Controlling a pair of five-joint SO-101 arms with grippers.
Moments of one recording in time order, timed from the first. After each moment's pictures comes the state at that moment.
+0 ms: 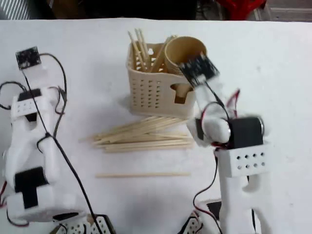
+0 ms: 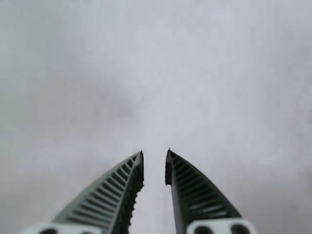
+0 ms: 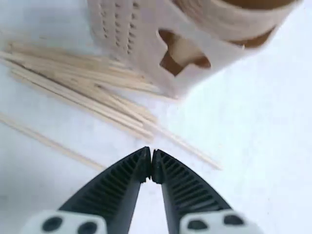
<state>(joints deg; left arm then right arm) -23.7 -1.6 24.4 49.8 4.2 -12.1 -36.6 12.0 94.9 23.4</state>
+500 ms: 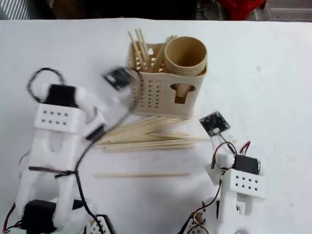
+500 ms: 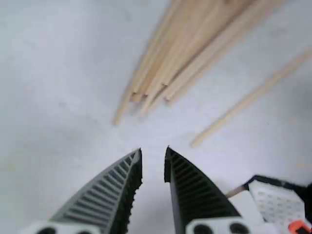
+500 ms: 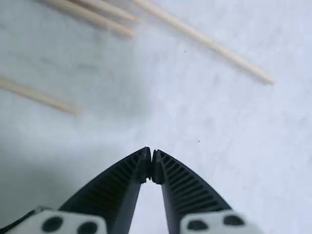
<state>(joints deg) 3.6 -20.3 15.9 100.8 -39.8 9.7 -56.0 69.2 71.1 40.0</state>
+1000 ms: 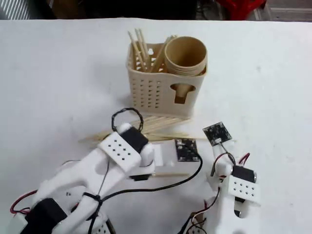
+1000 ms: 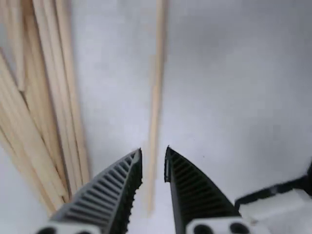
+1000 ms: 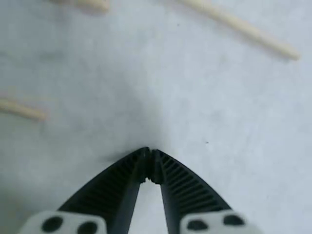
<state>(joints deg) 37.0 -20.4 41.7 76.5 -39.3 14.6 -56.1 83.3 56.0 40.3</state>
